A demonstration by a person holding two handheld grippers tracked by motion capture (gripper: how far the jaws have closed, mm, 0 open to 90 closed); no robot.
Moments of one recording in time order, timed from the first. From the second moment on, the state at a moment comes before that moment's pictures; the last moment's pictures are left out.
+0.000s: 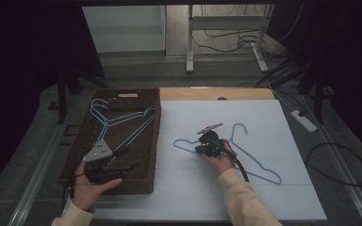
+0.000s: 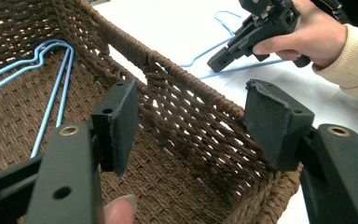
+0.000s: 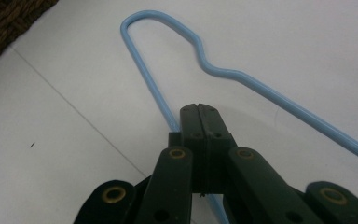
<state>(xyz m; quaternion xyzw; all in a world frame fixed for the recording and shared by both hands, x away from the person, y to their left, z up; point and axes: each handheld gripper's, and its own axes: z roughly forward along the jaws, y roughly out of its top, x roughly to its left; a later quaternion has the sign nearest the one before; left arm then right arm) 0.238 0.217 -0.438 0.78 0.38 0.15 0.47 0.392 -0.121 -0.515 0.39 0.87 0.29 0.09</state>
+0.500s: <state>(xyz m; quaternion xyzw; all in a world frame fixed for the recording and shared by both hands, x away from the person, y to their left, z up) 0.238 0.218 -0.437 0.78 0.38 0.16 0.47 0.369 -0.125 -0.515 0.36 0.89 0.28 0.06</state>
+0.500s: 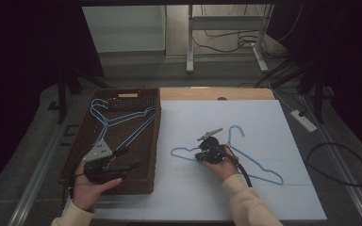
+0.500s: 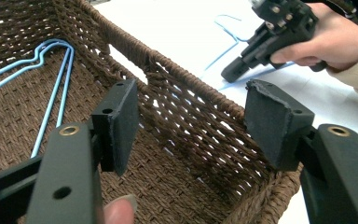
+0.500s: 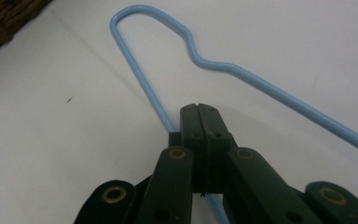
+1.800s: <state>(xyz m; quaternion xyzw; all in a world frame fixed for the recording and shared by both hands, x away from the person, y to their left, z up) 0.237 0.218 -0.435 0.78 0.38 0.16 0.47 0.282 -0.171 -0.498 0.29 0.91 0.29 0.00</state>
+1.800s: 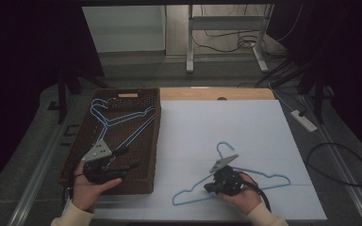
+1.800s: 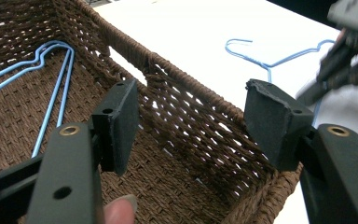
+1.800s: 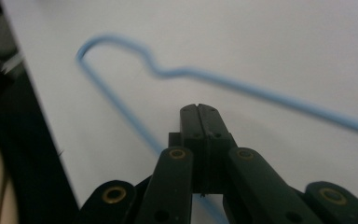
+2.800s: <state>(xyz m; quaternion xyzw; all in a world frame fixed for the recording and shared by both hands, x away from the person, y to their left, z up) 0.238 0.214 -0.438 0.79 0.37 0.15 0.47 0.406 -0.182 -0.487 0.45 0.87 0.19 0.08</state>
